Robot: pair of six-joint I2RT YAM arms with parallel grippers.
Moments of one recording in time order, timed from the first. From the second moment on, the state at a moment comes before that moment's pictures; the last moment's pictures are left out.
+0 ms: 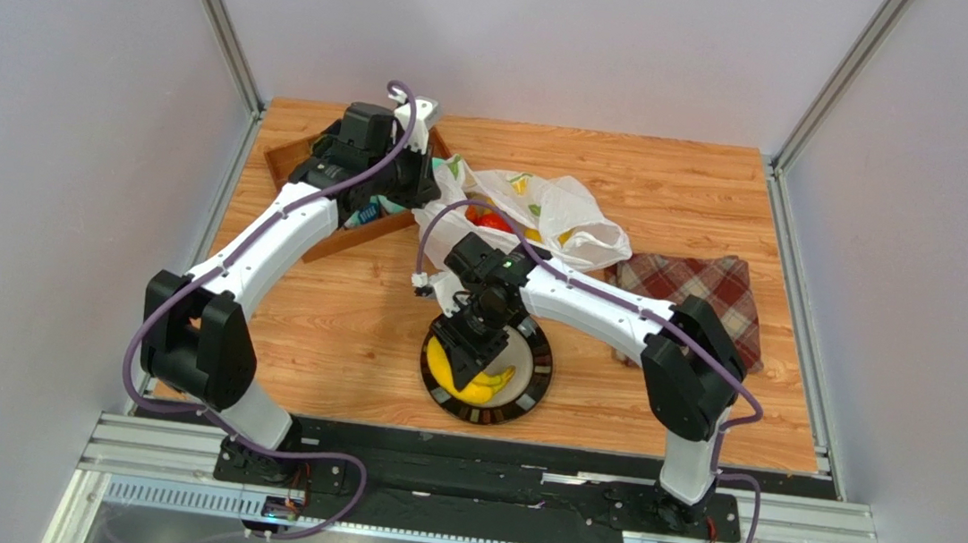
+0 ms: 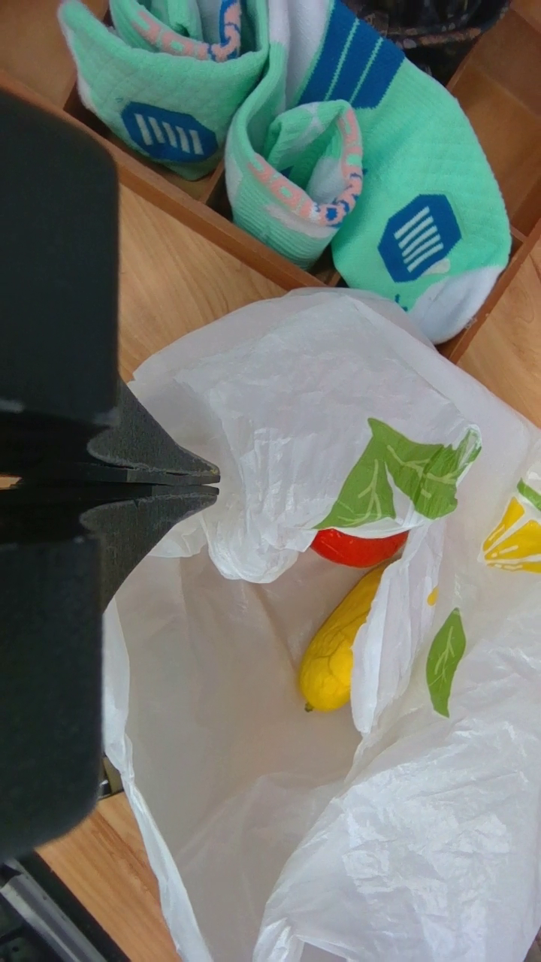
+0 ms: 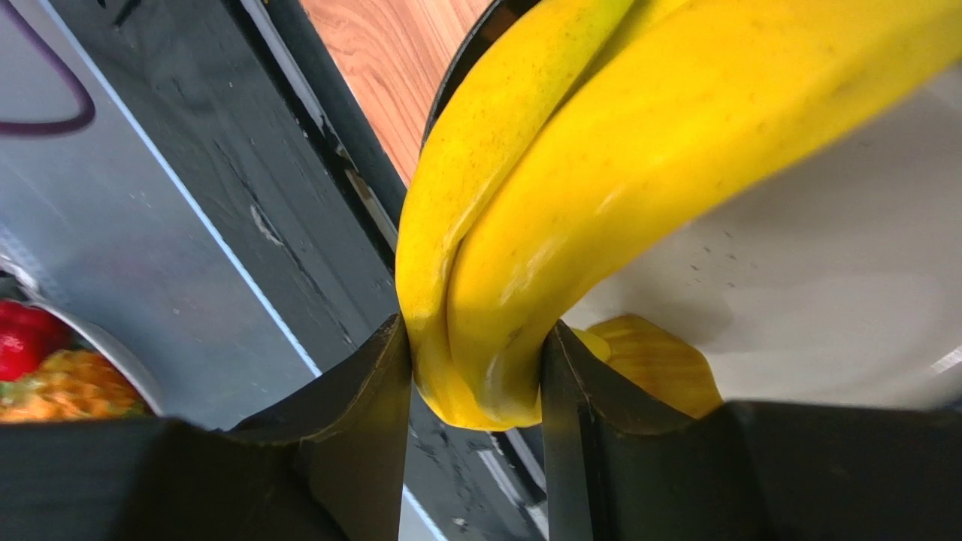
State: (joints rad) left arm -0.33 1.57 1.36 -0.40 0.31 -0.10; right arm 0.93 1.85 1.46 -0.90 -0.46 -0.01
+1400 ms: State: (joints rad) left arm -0.32 1.43 1.30 -0.55 0.50 -0.04; right arm 0.51 2.15 1.91 -0.94 -0.14 -0.35
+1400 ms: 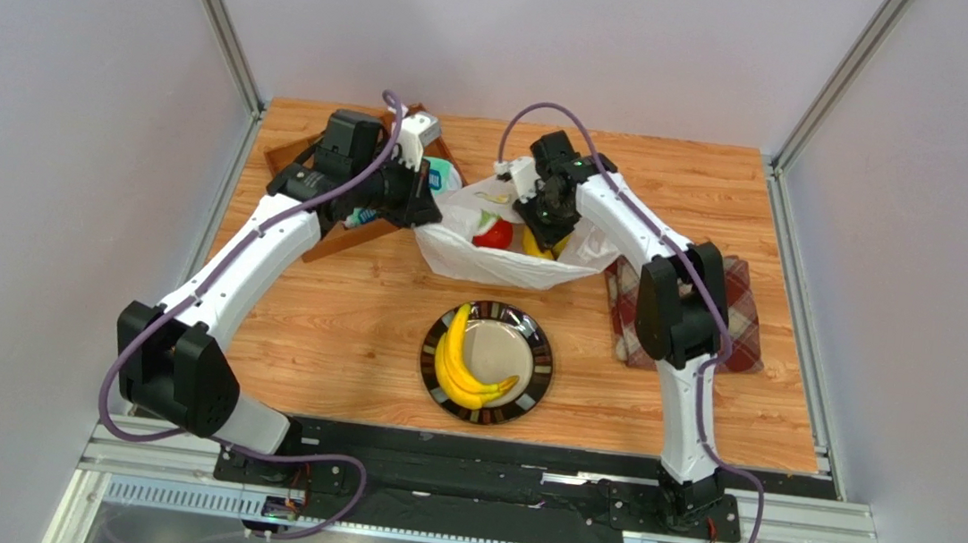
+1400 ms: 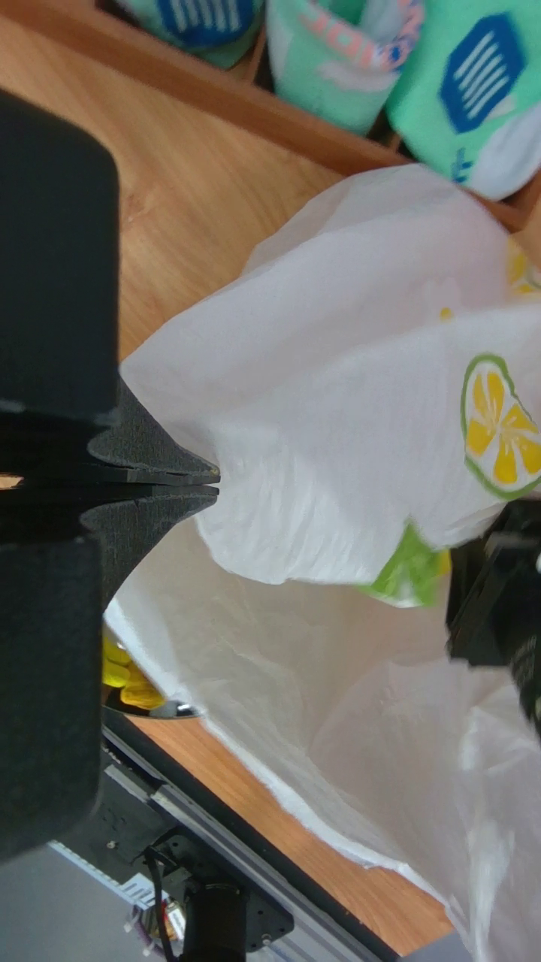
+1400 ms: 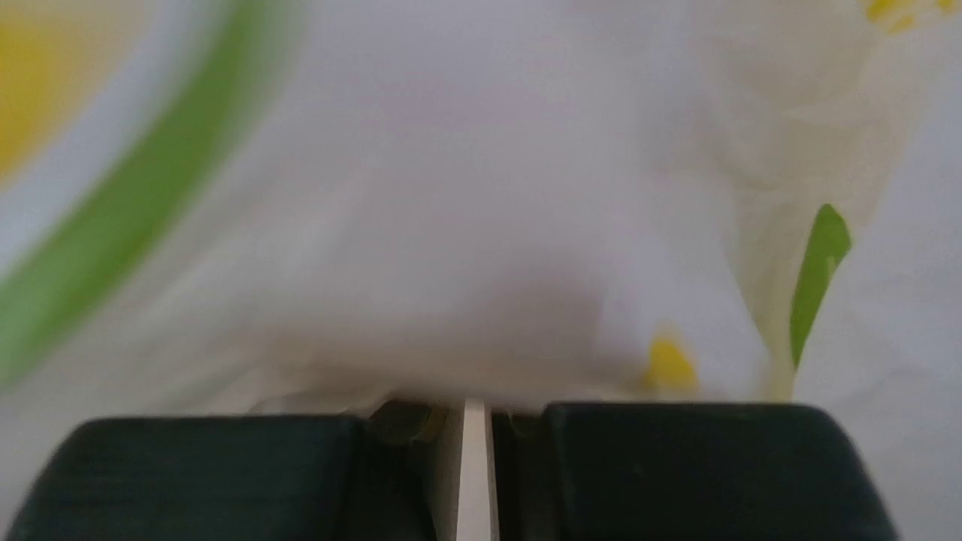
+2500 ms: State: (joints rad) left arm -0.48 1.47 1.24 -0.51 0.49 -0.07; right arm 0.43 1.55 1.31 -0.88 -0.02 -0.29
